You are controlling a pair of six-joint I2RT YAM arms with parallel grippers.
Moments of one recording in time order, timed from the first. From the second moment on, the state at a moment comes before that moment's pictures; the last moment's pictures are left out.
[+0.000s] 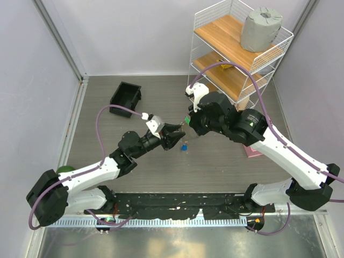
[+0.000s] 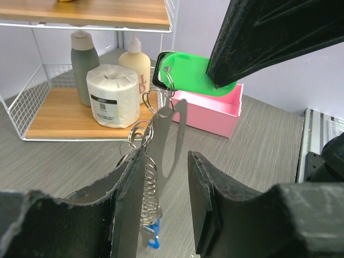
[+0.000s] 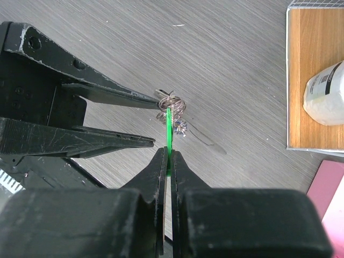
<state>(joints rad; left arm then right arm) -0.83 1.12 0.54 0.72 0.20 -0.13 0.93 1.29 1.59 -0.93 0.21 0.21</state>
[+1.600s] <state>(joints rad) -0.82 1.18 0.62 0.77 0.25 0.05 0.93 1.30 1.67 -0.97 0.17 0.21</state>
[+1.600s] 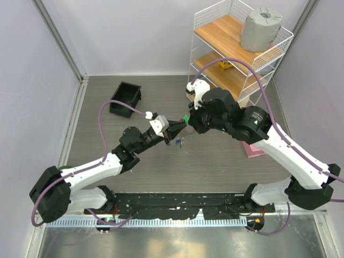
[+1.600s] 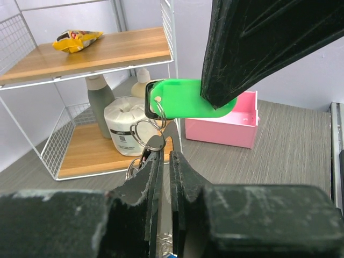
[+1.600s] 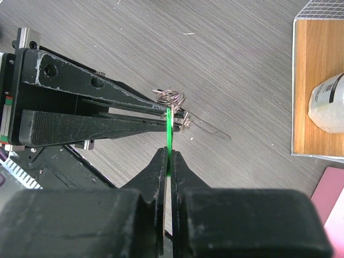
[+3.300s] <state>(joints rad) -0.67 1.24 0.85 0.50 0.72 -0.03 0.93 1.32 1.73 -1.00 0.14 0.15</state>
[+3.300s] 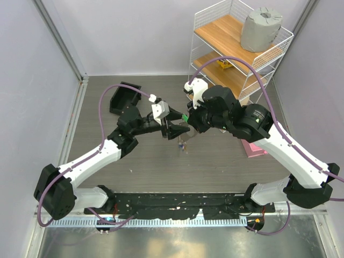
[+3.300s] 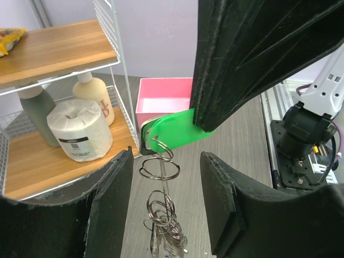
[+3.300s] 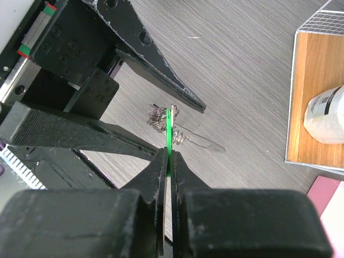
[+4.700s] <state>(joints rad) -0.67 1.17 0.74 0.60 0.72 -0.05 0.94 1.32 1.73 -1.03 0.17 0.14</state>
